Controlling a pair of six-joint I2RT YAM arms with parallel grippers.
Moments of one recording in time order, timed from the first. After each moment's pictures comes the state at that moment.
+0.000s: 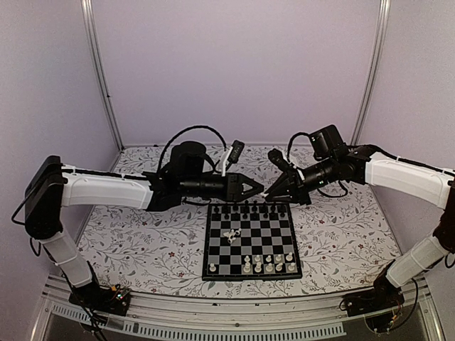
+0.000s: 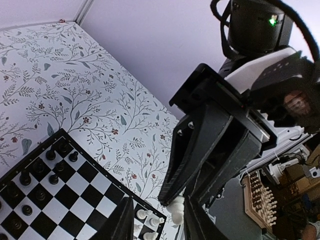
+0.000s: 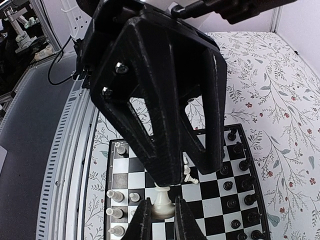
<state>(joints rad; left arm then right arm) -0.92 1.70 1.10 0.36 0.43 -0.60 0.62 1.47 1.13 -0.43 -0.83 -0.49</state>
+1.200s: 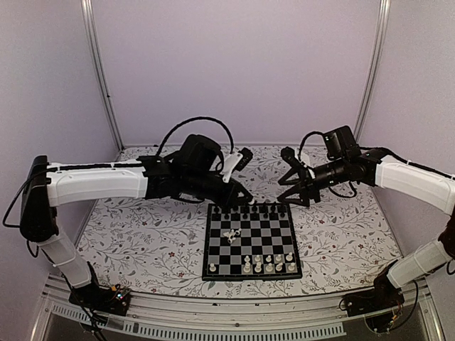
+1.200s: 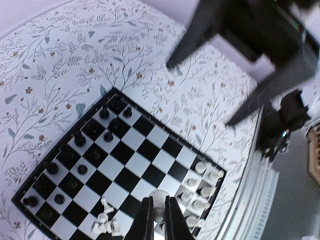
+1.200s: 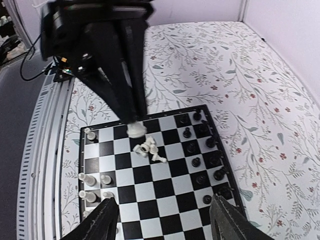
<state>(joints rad) -0.96 1.68 1.28 -0.17 0.26 -0.31 0.55 1.40 1.06 -0.42 -0.74 -0.52</state>
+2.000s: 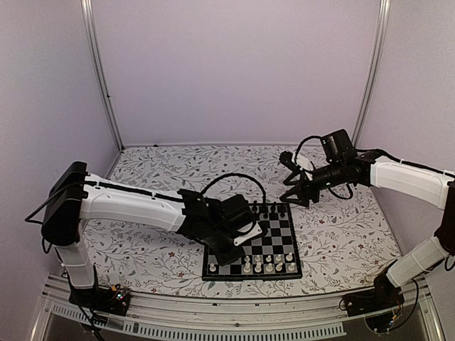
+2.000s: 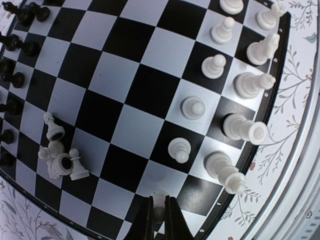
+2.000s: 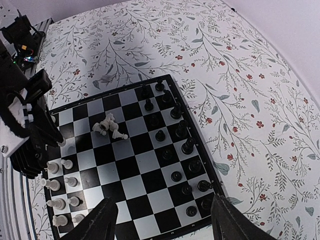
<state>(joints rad) -1.21 1.87 1.31 -0.62 -0.07 0.00 0.51 1.44 1.04 -0.40 -0.57 -0.53</state>
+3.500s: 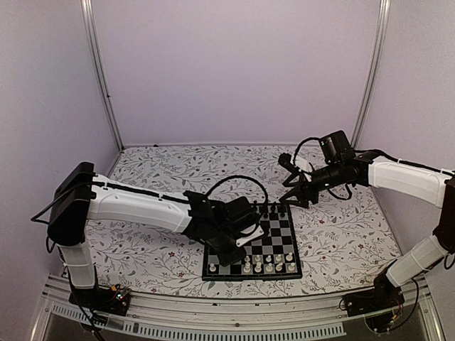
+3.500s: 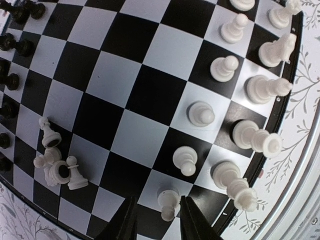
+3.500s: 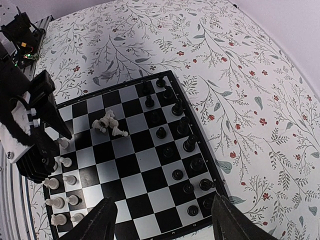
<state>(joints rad) -1.21 1.92 1.33 -0.62 -0.08 0.00 0.51 1.46 1.04 -0.40 -0.57 -0.54</state>
